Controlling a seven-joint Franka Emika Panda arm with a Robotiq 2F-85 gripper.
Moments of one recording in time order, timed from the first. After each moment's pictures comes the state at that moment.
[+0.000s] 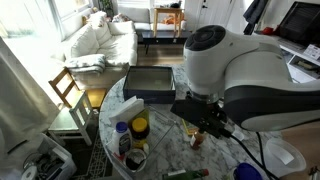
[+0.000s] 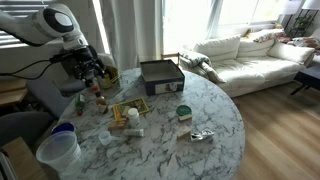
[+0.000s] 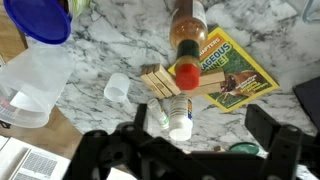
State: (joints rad) arm 0.20 0.02 0.12 -2.22 -0.47 2.05 1.98
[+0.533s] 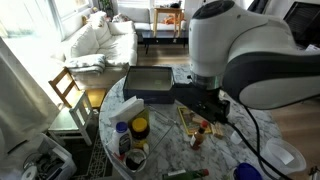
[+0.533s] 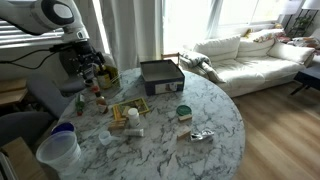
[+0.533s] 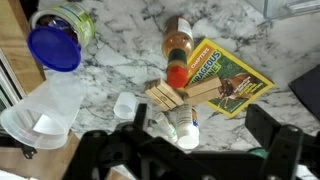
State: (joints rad) arm 0.17 -0.02 0.12 -2.17 -0.31 2.02 1.99
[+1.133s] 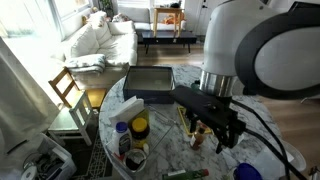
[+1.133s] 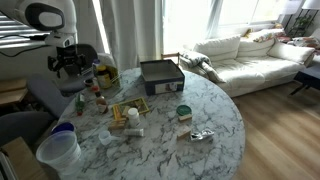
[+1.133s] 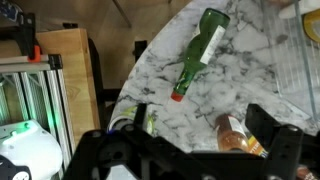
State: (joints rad) arm 0.17 -0.11 0.14 -2.28 0.23 2.04 1.84
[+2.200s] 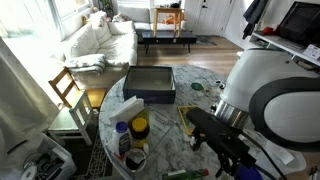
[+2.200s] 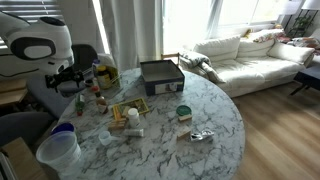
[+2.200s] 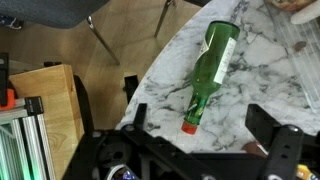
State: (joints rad) arm 0.18 -0.17 0.16 -2.58 0.52 2.40 1.71
